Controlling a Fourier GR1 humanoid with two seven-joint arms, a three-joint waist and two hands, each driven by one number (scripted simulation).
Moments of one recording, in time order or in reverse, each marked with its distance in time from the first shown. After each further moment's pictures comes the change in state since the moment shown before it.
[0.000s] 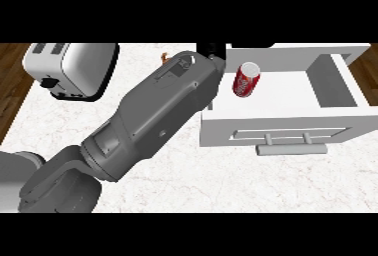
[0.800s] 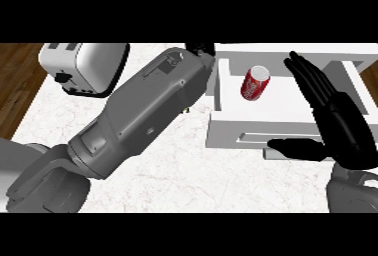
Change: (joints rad) left arm 0.034 0.050 0.009 -0.060 -0.057 0.022 0.089; right arm -0.333 -0.023 0.335 0.505 0.623 -0.256 -0.128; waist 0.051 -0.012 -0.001
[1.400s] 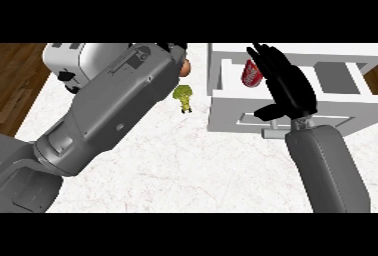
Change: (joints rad) left arm 0.072 0.126 -0.001 -0.127 -0.062 0.003 0.090; right arm -0.266 -0.027 0.047 0.557 0.257 -0.223 -0.057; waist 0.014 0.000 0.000
